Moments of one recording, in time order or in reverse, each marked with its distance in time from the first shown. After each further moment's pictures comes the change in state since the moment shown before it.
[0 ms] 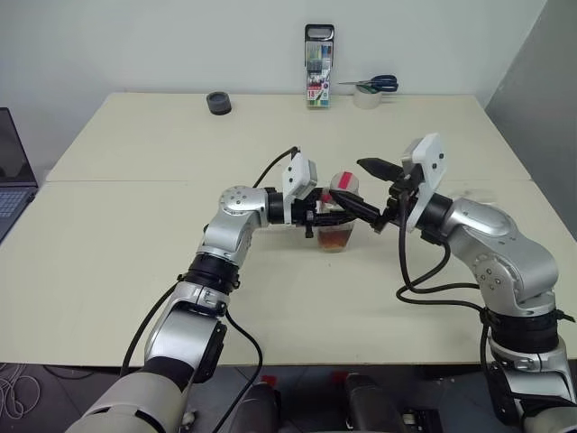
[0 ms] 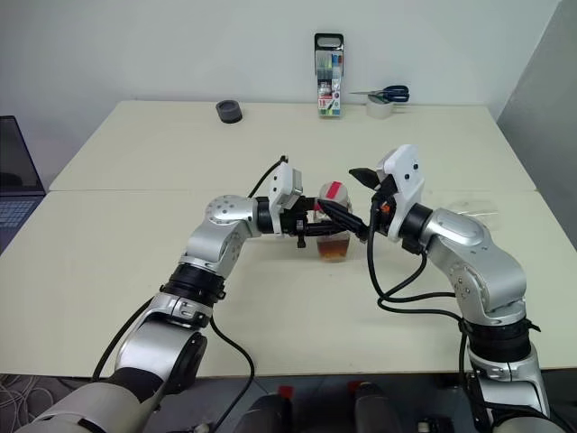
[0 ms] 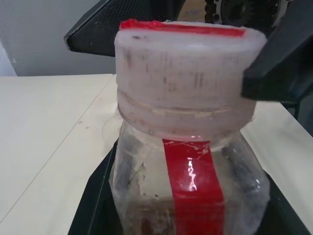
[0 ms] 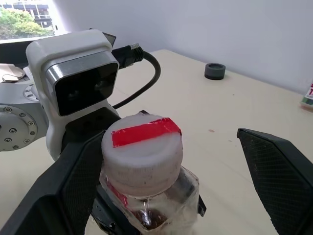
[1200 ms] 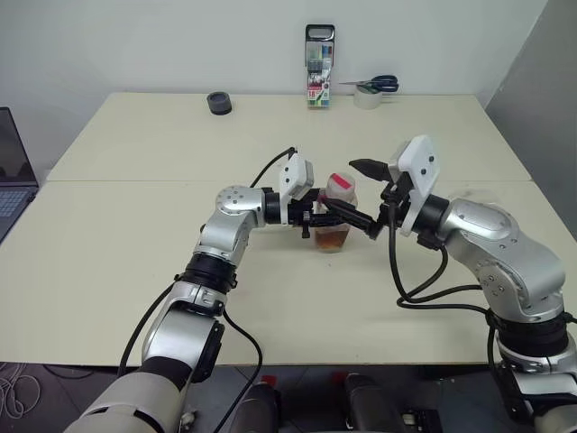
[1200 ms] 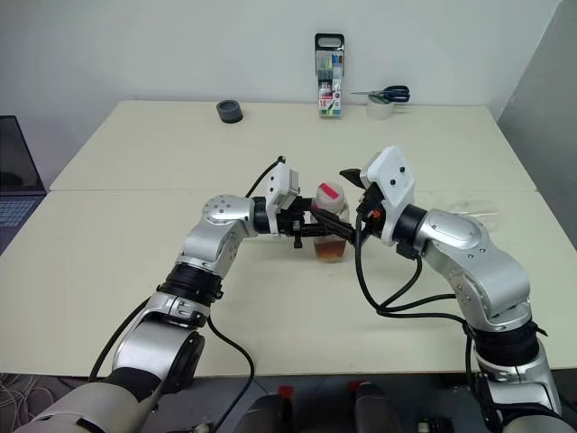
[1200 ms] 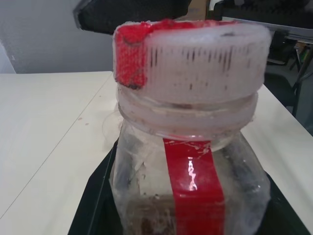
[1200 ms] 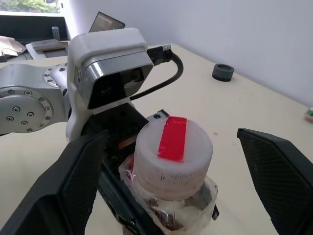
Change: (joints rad) left arm 0.000 0.008 0.004 0.007 -0.001 -0.001 -0.018; right arm -0.028 -0.039 0.082 -0.072 -0.017 0.015 -0.048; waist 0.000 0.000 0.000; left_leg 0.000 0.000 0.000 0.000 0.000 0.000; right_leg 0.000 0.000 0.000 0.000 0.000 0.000
